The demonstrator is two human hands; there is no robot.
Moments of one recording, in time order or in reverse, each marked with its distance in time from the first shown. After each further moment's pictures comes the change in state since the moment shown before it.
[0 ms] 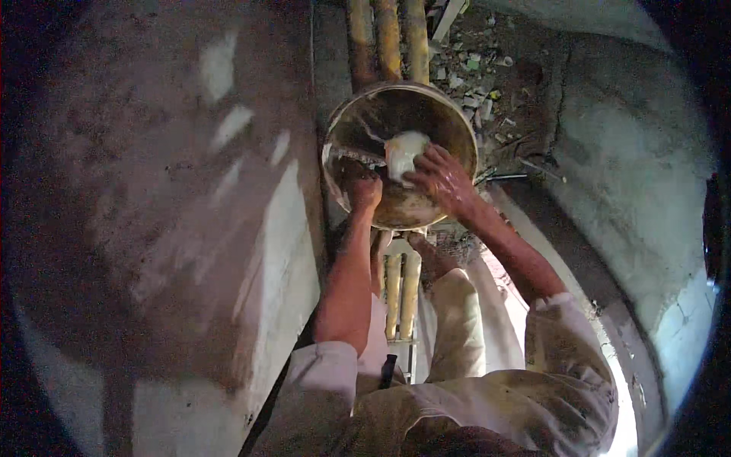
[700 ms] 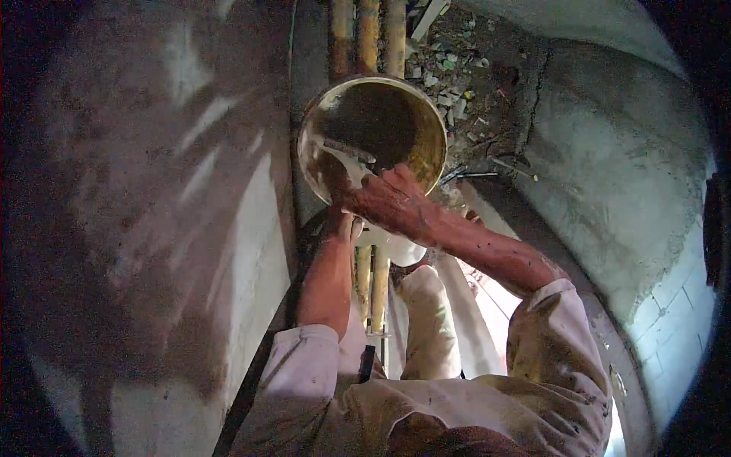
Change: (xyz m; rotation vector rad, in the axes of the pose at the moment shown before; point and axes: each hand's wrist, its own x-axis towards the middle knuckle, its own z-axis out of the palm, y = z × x) left_hand -0.017 -0.079 0.057 -0.300 0.031 0.177; right_hand 0.017 -0.101 -0.079 -0.025 -0.229 -0.142
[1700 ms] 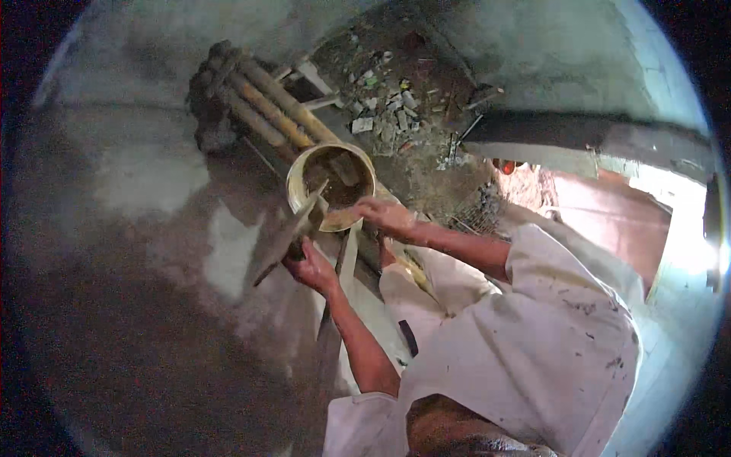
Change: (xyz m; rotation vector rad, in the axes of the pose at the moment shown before) left_hand -0.113 0.363 -0.248 0.233 0.183 0.180; right_hand -0.155 -0.065 -0.026 0.629 0.599 0.488
